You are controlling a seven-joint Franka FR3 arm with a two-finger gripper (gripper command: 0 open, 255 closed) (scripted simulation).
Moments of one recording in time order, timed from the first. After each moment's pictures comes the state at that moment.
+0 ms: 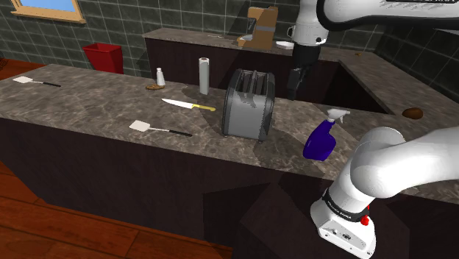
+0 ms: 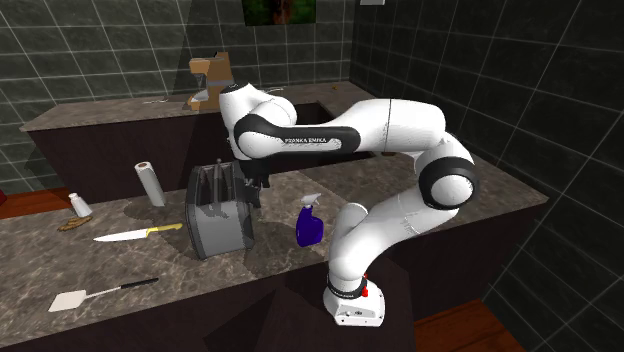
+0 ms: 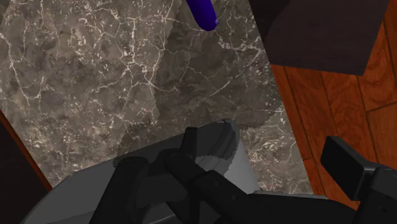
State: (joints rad) arm 0.00 -0.82 -0.05 -2.44 -0.10 1.57 -0.11
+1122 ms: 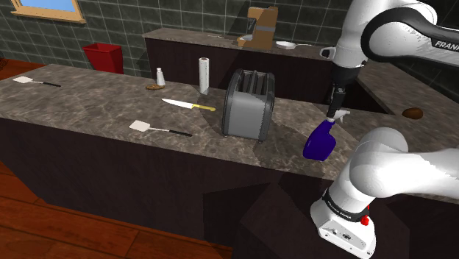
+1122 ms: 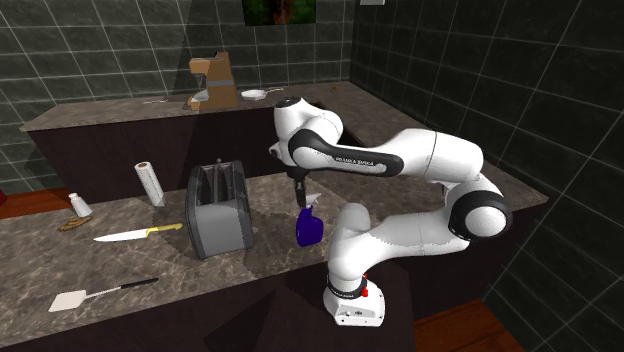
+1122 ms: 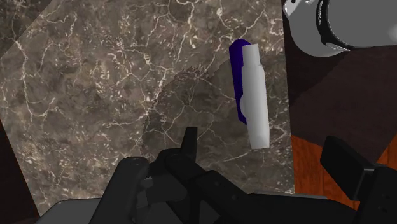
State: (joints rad) arm -0.03 -1.20 -0.23 -2.69 -0.32 1.46 -0.44
